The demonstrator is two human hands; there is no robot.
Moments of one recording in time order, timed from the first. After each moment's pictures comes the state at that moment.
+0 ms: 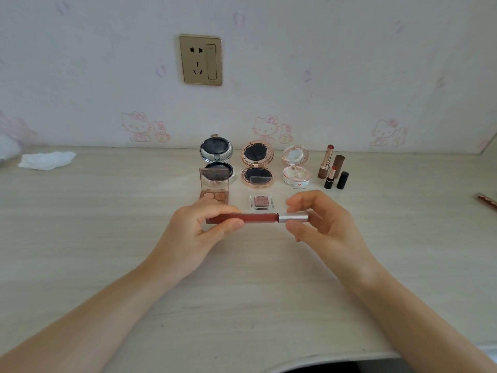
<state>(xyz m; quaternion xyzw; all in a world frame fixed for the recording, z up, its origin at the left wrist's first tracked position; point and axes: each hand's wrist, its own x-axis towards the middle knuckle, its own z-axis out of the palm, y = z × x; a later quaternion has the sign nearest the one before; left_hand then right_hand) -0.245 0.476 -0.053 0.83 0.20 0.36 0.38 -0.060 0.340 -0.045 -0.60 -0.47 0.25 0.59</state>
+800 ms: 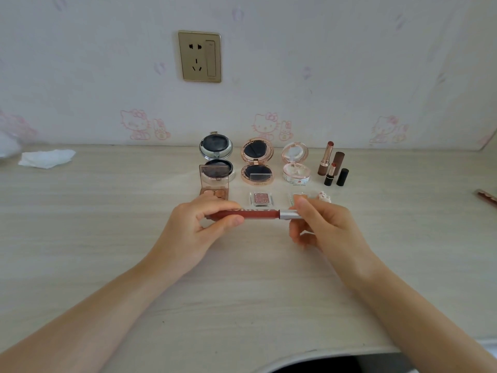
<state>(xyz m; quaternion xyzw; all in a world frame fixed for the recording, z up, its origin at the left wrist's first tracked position) -0.245 0.475 -0.054 0.82 0.20 0.37 0.39 -0.061 0.344 -0.047 -0.62 -0.42 0.29 0.59</state>
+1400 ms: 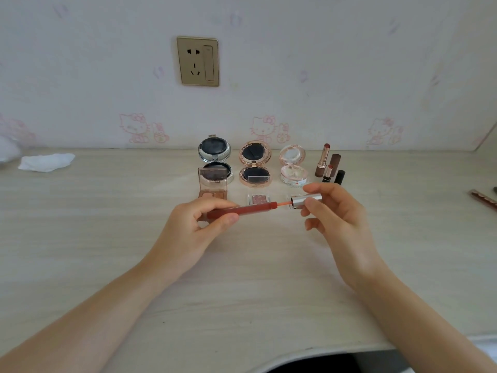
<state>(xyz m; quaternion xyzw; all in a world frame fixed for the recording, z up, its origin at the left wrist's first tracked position) -0.244 0.482 -0.060 0.80 0.20 0.38 0.41 -0.053 0.342 -0.047 -0.57 -0.38 0.21 0.70</state>
